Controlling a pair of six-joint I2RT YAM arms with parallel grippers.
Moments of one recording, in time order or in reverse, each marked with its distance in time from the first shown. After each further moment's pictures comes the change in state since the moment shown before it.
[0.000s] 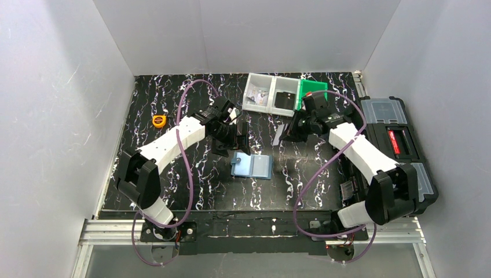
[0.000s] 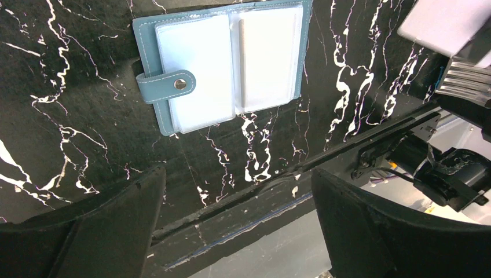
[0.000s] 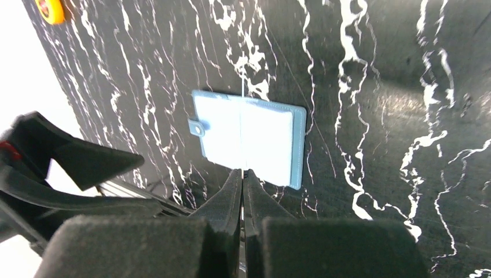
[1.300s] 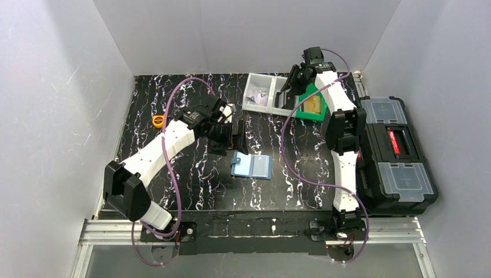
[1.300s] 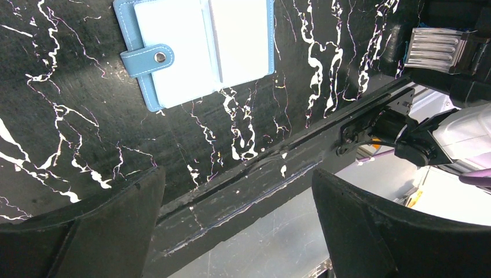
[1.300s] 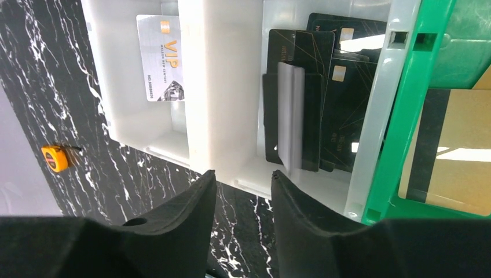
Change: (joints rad) left arm 0.007 -0.138 0.001 -0.056 0.051 0.035; right arm -0.225 0.967 1.209 -0.244 -0.014 -0.198
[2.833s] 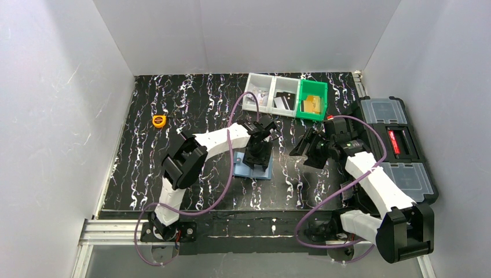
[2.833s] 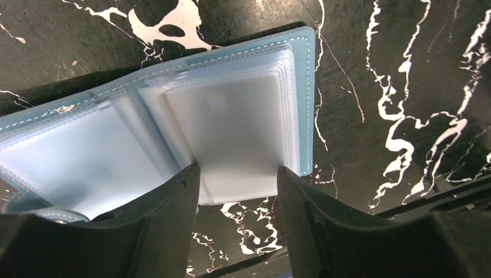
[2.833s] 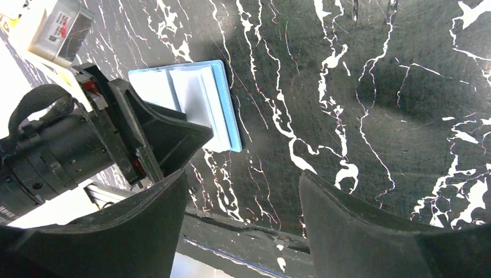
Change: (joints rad) left arm -0.264 0.536 0.183 0.122 -0.241 -0.052; right arm 0.080 -1.276 -1.519 0.202 0.009 0.204
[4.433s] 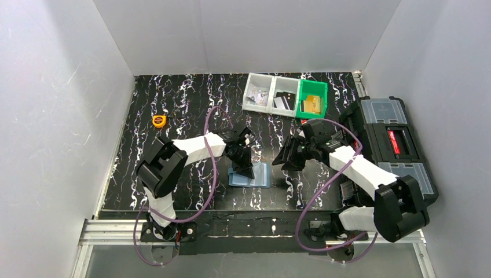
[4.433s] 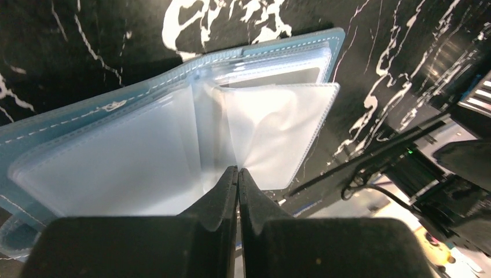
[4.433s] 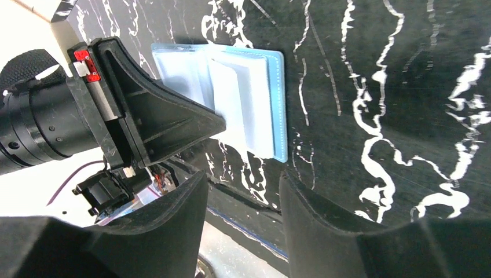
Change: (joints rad) left arm 0.108 -0.203 -0.386 0.257 0.262 -0.229; right arm 0.173 0.167 -0.021 0.164 -0.144 0.051
